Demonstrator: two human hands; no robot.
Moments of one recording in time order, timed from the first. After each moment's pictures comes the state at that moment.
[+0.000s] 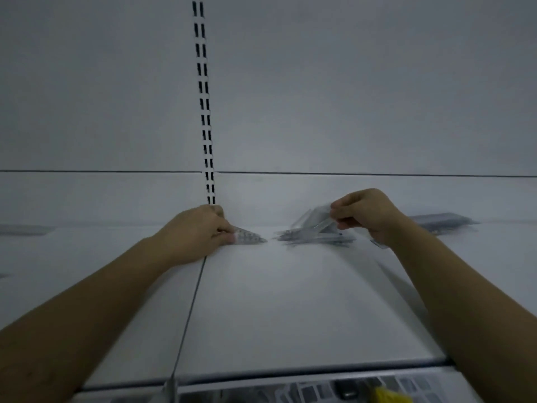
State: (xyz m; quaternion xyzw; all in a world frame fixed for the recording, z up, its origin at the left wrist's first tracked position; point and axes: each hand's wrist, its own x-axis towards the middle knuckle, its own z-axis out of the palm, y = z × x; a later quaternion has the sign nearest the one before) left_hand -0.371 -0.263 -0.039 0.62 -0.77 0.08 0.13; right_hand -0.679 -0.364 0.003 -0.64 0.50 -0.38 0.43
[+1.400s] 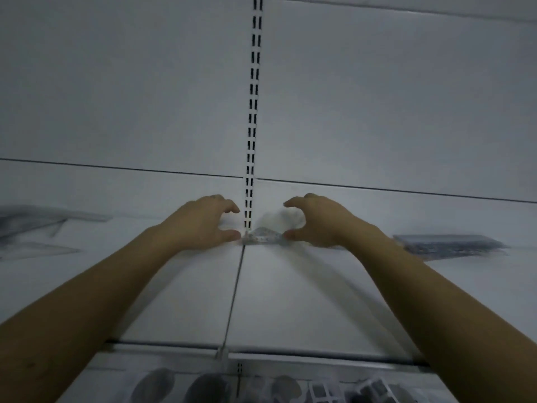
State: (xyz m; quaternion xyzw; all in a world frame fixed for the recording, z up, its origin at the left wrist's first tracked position) left_hand -0.347 -0.211 -0.009 0.72 -0.68 0.06 0.16; right_hand -0.577 -0.293 0.023 -0.91 0.40 -0.09 0.00
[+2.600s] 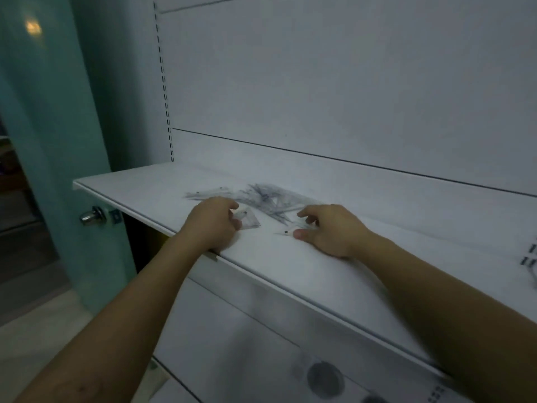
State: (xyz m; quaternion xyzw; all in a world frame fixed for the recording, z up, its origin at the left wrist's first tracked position) left_hand -0.073 0.048 -0.048 0.91 -0.33 0.05 0.25; right_hand -0.220 -0.140 -0.032 -0.98 0.16 -0.11 0.10
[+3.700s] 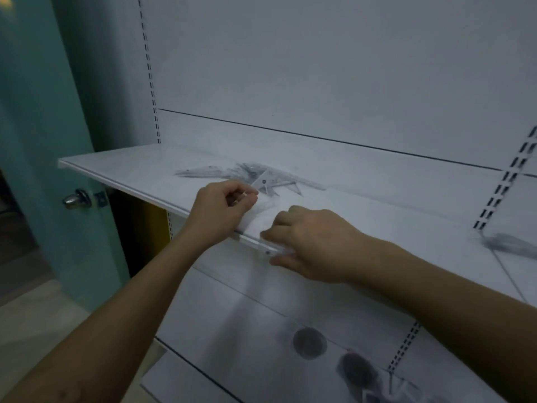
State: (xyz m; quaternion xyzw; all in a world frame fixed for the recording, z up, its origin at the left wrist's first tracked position) left_hand -0.140 0.064 -0.060 0.75 -0.41 0.10 0.51; right_hand -0.302 -0.054 -0.024 -0.98 -0.08 -0.12 -0.15
